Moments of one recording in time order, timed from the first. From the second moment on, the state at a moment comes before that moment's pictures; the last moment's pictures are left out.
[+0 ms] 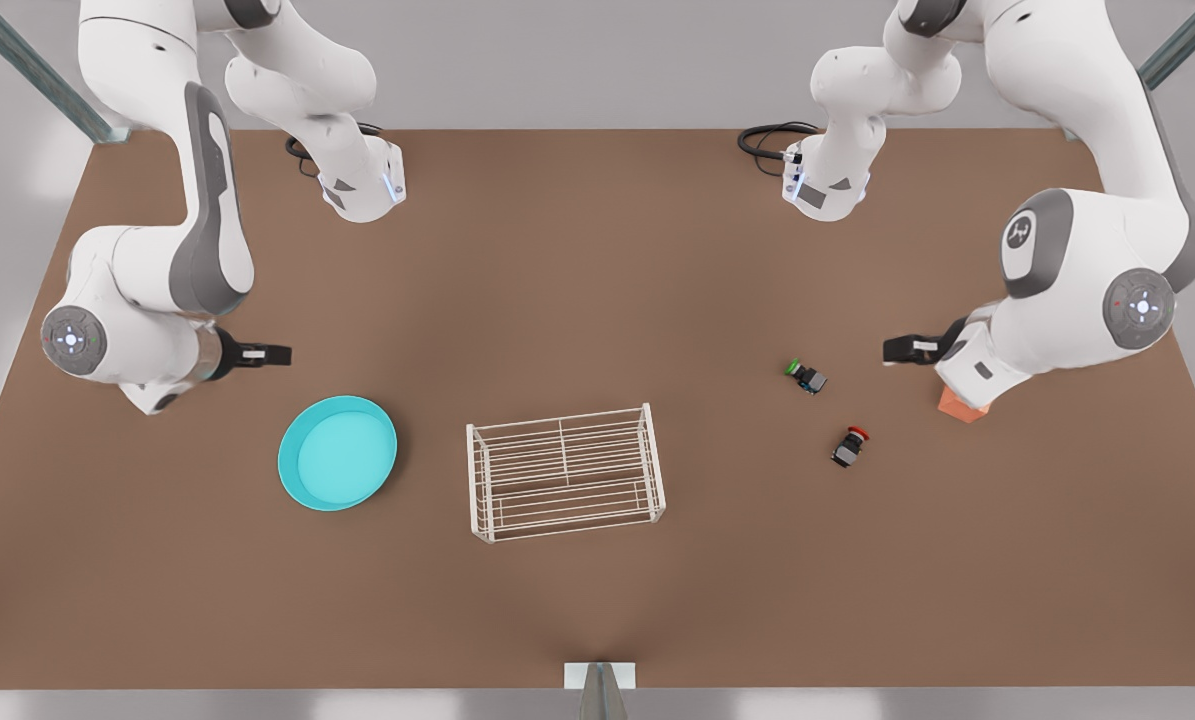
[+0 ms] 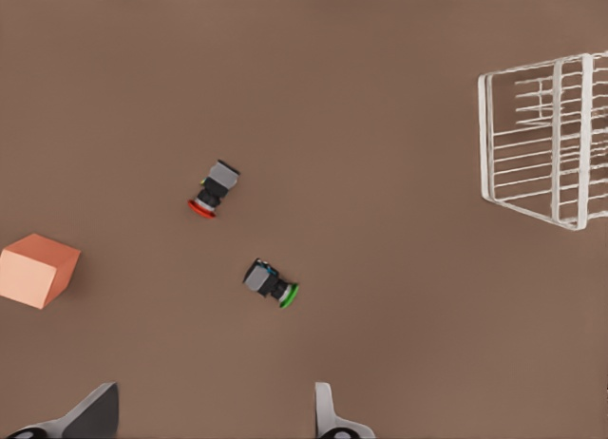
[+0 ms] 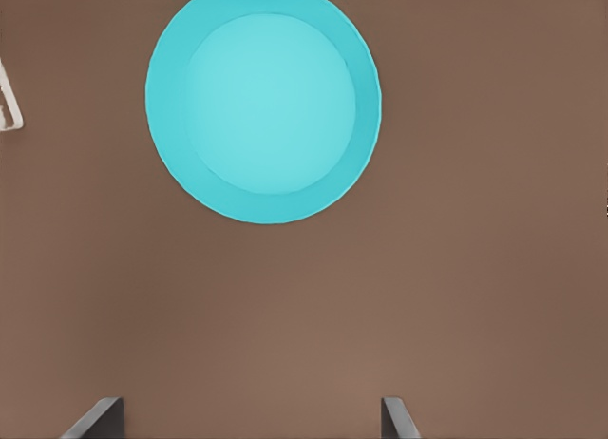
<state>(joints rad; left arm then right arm) -0.07 0.23 -0.02 -1.47 -0.12 1.51 -0.04 0.08 0.16 -0.08 -1.77 0.06 1.64 -0.01</state>
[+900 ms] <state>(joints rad) -0.08 0.23 -0.02 -1.53 -0.12 1.71 -0.02 -0.14 0.66 -0.03 -1.70 0.26 2.08 -0.32</state>
